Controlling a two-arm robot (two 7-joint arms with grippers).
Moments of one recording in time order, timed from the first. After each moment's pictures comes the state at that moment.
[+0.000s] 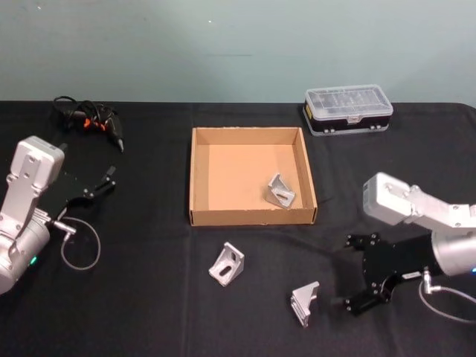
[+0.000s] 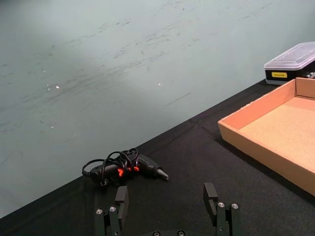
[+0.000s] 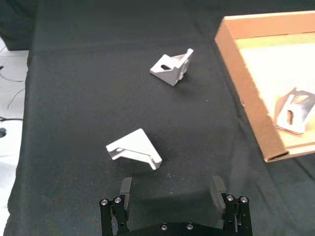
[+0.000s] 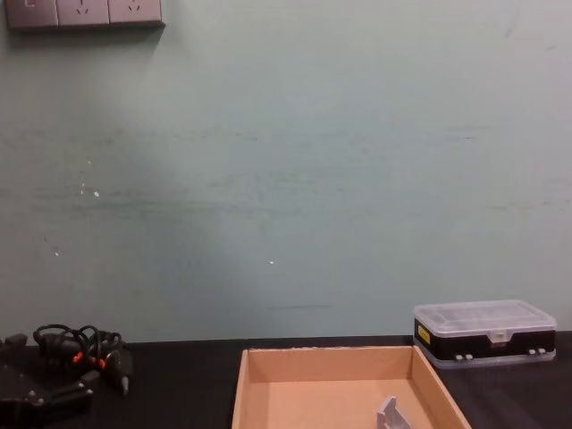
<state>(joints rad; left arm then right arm) -0.20 0.60 0.45 -1.41 -0.25 -0.12 0.03 0.47 0.87 -0.69 -1.59 0.21 0.27 0.95</state>
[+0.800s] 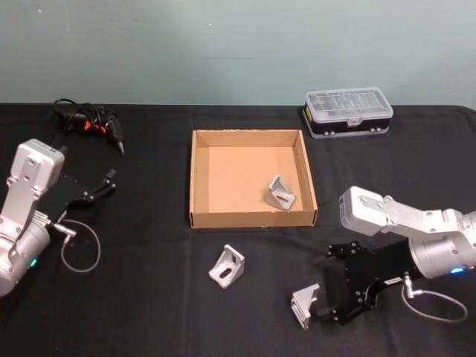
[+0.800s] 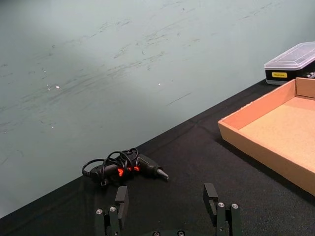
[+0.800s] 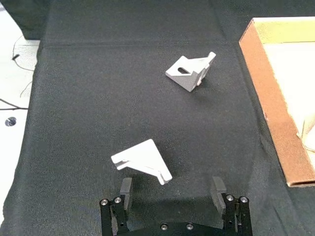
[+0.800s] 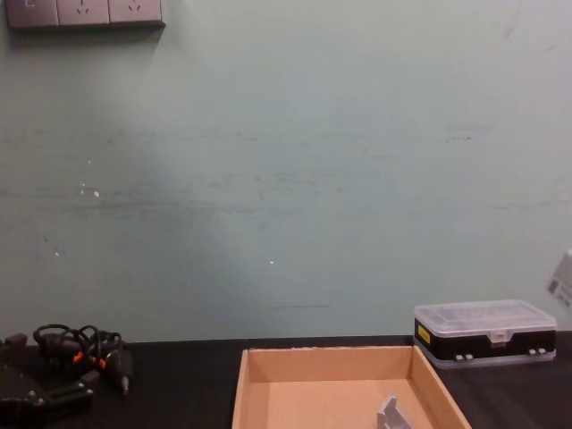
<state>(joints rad) -0.20 0.60 0.45 -1.41 -0.25 -0.12 0.03 0.57 0.80 -0.80 -1.50 0.18 0.22 0.99</state>
